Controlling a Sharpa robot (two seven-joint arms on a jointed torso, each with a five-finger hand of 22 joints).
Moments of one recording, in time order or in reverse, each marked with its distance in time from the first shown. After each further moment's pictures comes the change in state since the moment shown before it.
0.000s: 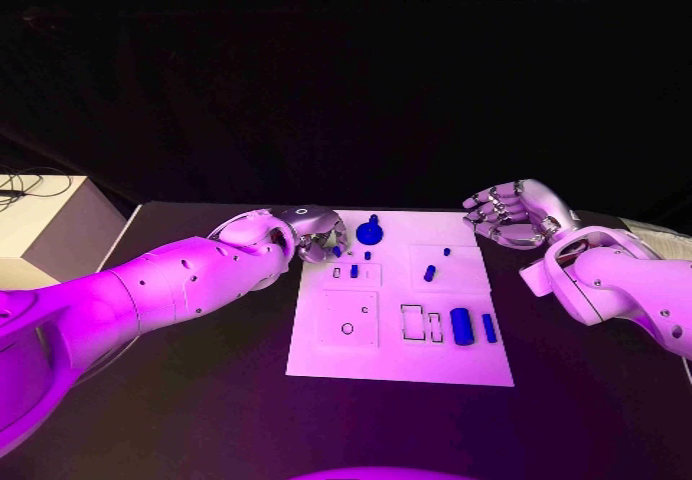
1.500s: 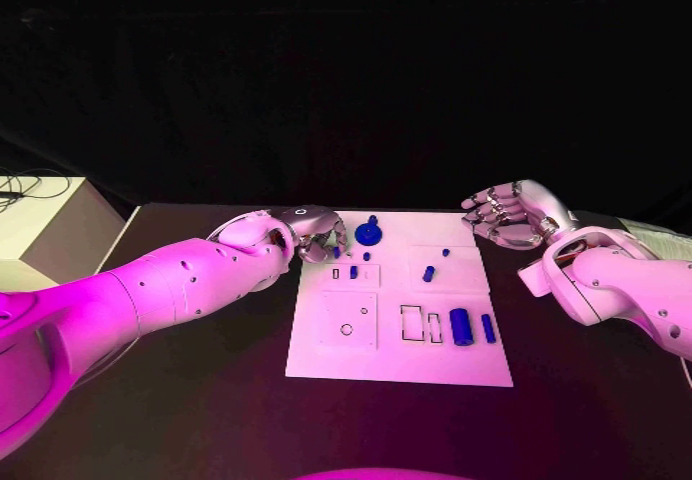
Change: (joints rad) left arm 0.000 0.004 -0.001 -0.006 0.007 -0.017 0.016; left_hand -0.012 0.020 0.033 -0.027 0.000 0.023 -0.009 0.009 0.017 0.000 0.000 0.023 0.004 0.007 0.000 0.018 -0.003 0.000 0.011 -0.003 0.050 0.036; right arm 0.000 0.000 0.000 0.000 0.000 0.000 0.000; right_hand 0.000 0.000 0.000 0.000 0.000 0.000 0.000 -0.004 -0.001 0.000 0.000 -0.004 -0.002 0.003 0.003 -0.006 -0.006 0.000 0.000 0.000 0.000 -0.016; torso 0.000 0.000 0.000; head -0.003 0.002
